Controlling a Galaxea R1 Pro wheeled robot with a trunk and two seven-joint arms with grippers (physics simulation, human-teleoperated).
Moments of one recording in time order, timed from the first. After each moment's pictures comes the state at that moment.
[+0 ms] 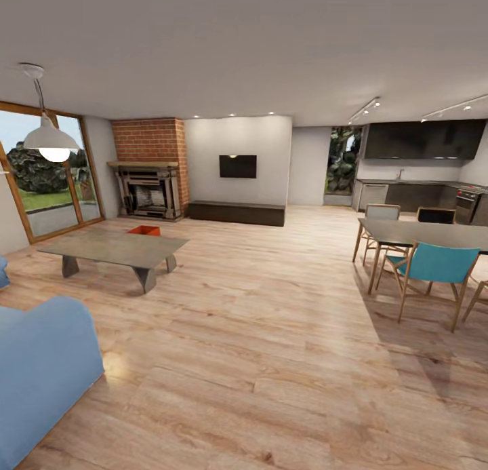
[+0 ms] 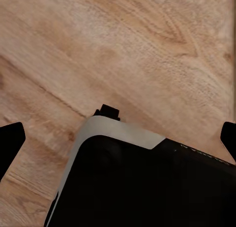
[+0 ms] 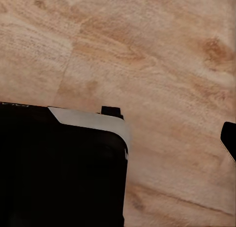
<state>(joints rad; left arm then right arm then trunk) -0.21 0.00 -0.23 0.00 0.60 -0.05 0.10 -0.14 0.01 0.00 0.02 0.14 -0.17 -0.08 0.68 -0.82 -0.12</state>
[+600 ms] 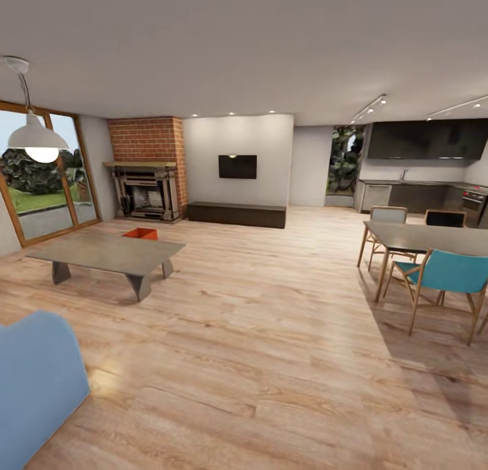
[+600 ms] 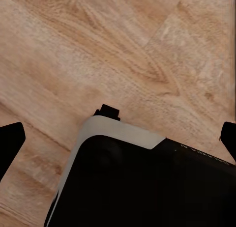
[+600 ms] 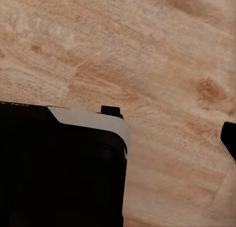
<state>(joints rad) -0.21 0.00 -0.23 0.00 0.60 -0.05 0.10 -0.14 0.01 0.00 0.02 0.14 -0.17 -0.08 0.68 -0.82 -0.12</state>
